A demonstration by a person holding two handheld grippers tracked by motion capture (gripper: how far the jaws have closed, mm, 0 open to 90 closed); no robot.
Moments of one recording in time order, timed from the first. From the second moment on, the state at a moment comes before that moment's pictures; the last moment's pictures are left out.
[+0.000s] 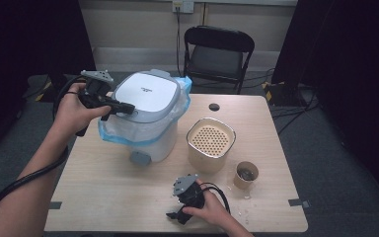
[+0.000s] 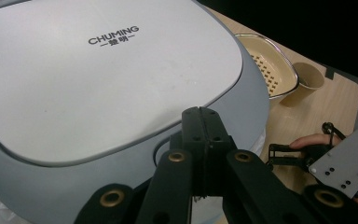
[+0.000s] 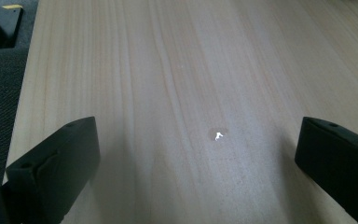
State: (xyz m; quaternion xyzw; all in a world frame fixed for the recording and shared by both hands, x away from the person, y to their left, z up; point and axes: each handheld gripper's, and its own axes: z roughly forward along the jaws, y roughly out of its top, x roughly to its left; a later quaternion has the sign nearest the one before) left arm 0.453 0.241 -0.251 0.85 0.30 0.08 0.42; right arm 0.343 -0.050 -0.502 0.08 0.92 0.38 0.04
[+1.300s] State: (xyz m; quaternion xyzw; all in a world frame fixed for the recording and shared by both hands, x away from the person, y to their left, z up) left arm 0.444 0.246 -0.251 0.84 0.29 0.09 0.44; right arm 0.343 -0.050 -0.503 0.08 0.92 0.38 0.04
